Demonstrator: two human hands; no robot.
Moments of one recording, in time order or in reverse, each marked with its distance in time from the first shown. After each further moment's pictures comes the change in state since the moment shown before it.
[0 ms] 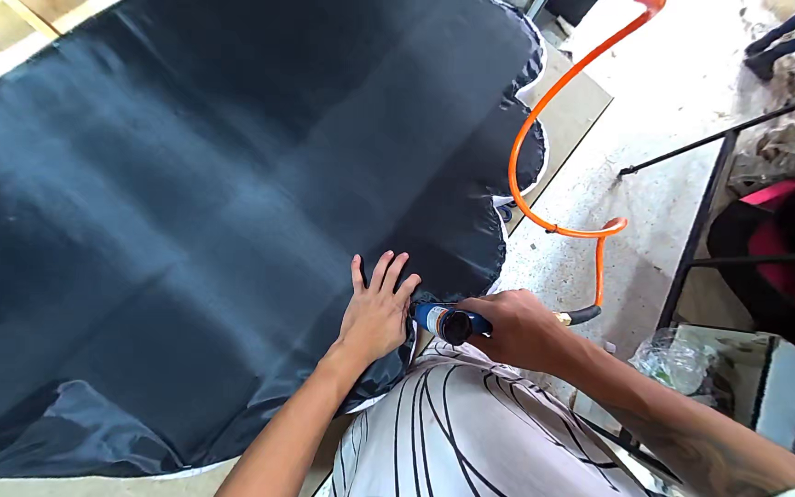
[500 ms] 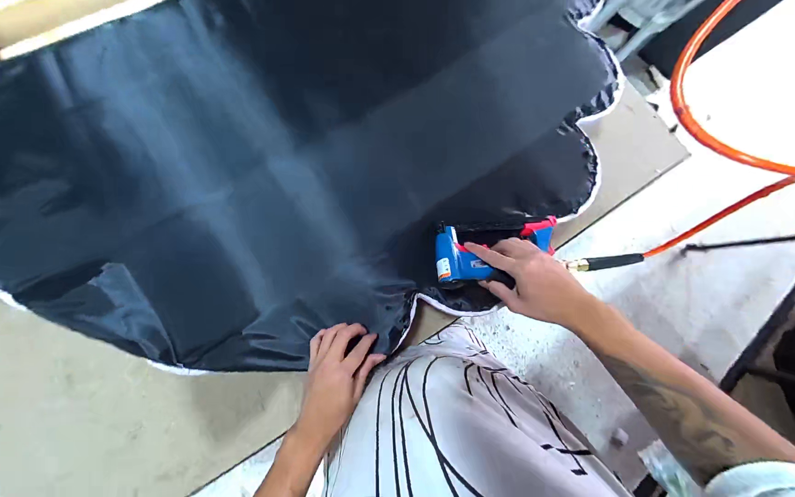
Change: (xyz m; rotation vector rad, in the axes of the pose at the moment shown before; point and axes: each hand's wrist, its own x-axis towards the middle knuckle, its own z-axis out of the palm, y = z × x) left_hand -0.147 0.068 0.030 -0.202 0.335 -0.456; right_hand 0.051 0.093 -0.016 -0.051 0.148 -0.307
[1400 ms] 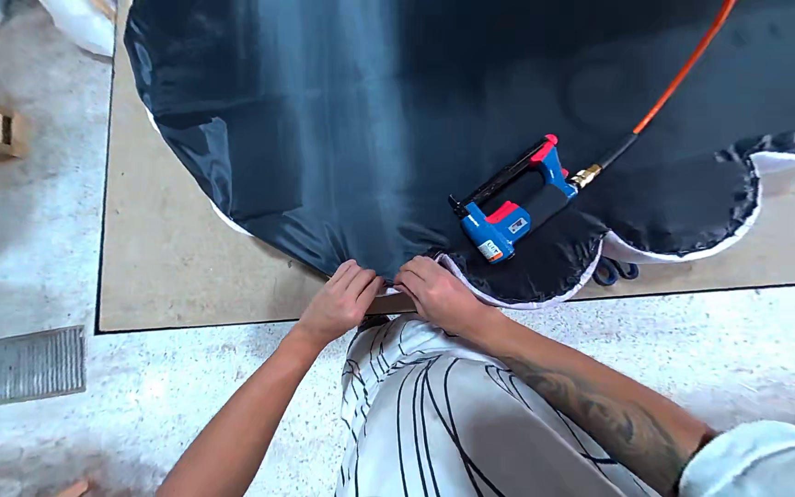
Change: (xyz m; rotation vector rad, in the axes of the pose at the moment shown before) left_hand -0.015 0.038 0.002 0.341 0.167 0.193; right_hand 0.023 -0.108 0.110 0.364 0.056 -0.717
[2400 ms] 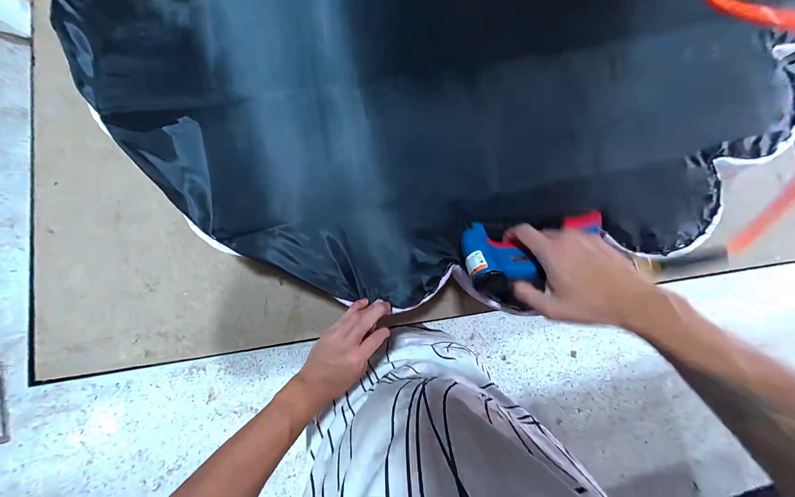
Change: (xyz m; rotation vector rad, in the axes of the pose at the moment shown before) left_hand -0.058 0.007 0.021 -0.334 -0.078 -0.129; right_hand 0.002 0.020 -0.160 -0.434 -0.459 0.528
